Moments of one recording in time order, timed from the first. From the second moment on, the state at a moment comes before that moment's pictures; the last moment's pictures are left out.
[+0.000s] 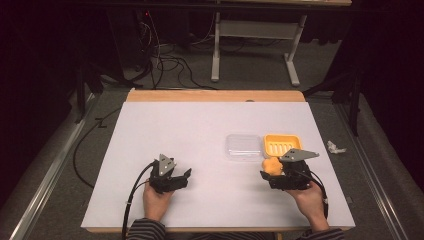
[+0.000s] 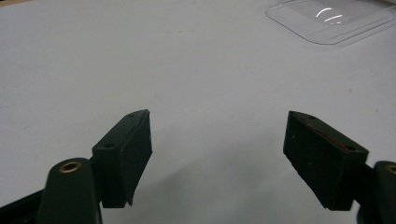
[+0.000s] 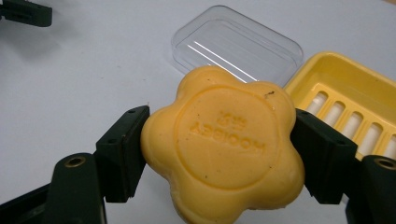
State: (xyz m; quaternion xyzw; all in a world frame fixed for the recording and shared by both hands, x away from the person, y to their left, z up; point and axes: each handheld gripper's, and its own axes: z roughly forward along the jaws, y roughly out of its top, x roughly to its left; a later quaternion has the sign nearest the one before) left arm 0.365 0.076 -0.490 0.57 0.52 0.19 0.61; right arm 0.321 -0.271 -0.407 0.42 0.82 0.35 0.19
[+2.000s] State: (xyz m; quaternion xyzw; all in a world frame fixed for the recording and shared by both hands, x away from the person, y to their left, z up) left arm 0.364 0.076 -0.490 0.57 0.52 0.19 0.61; right arm 0.366 -0.324 -0.387 0.50 0.77 0.33 0.22
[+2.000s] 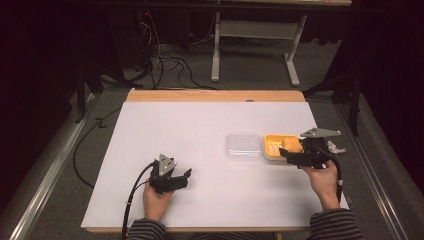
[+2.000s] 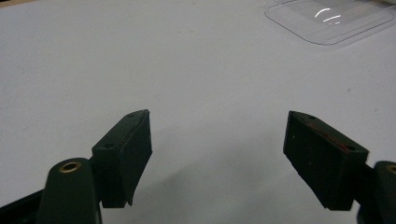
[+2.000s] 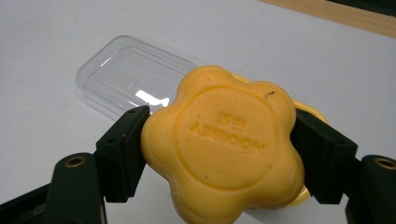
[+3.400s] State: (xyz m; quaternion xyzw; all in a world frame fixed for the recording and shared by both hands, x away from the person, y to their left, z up) left arm 0.364 0.076 -0.490 0.57 0.52 0.19 0.61; right arm 0.419 -0.323 -0.423 0.55 0.77 0.27 0.20
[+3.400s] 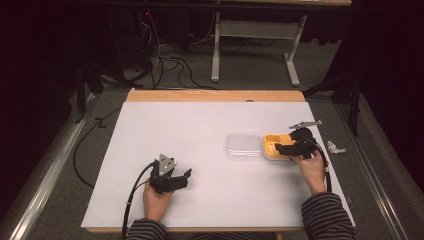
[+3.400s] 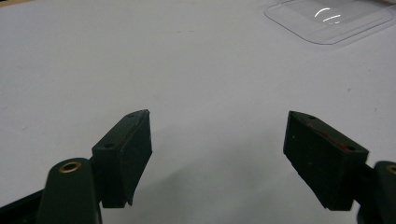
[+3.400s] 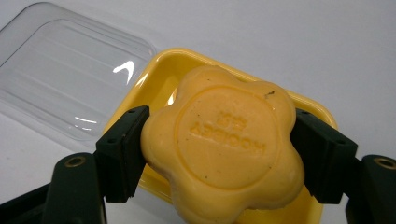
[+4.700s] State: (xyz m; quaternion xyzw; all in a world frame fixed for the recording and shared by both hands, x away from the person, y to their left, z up) left arm 0.364 0.076 -0.490 0.57 0.52 0.19 0.61; right arm 0.421 -0.322 -0.428 0.55 0.75 0.28 0.23
